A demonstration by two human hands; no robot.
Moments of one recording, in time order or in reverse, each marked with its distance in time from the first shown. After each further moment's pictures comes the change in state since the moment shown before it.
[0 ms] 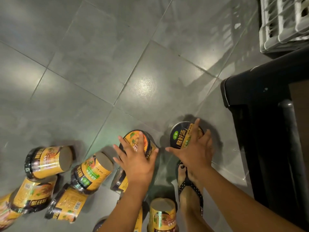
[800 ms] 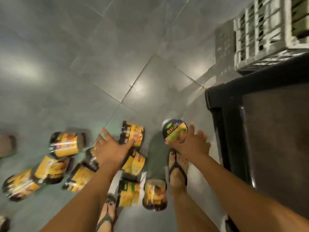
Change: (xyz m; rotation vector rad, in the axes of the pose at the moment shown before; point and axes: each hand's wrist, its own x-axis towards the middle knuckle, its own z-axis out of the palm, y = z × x) left_hand -0.028 -0.047 -0.115 -0.072 0.005 -0.207; right_hand -0.075 -0.021 -0.100 -0.094 -0.170 0.051
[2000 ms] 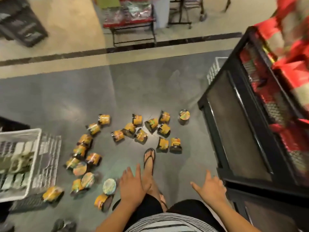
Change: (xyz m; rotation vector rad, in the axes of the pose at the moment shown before) left_hand -0.604 -0.411 -0.170 0.347 0.059 0.376; right_hand -0.713 0.186 0.118 -0.017 0.153 0.013
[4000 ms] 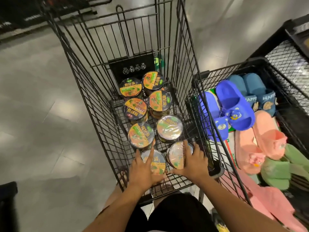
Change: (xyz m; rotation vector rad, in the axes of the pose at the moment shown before) left_hand -0.496 -0.417 0.419 -1.870 0.367 -2.108; right_hand -0.704 -0.346 0.685 2.035 0.043 2.239
